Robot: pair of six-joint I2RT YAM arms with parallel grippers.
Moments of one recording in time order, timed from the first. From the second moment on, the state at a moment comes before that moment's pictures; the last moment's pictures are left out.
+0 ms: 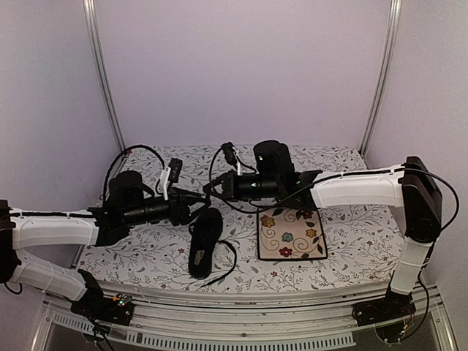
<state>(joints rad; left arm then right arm) -0.73 1.20 0.53 0.48 0.35 -0.40 0.95 1.86 1.33 0.26 -0.38 0.74</state>
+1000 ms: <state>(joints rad) -0.73 1.35 0.53 0.46 0.31 -0.32 0.93 1.76 1.38 0.21 -0.27 0.66</state>
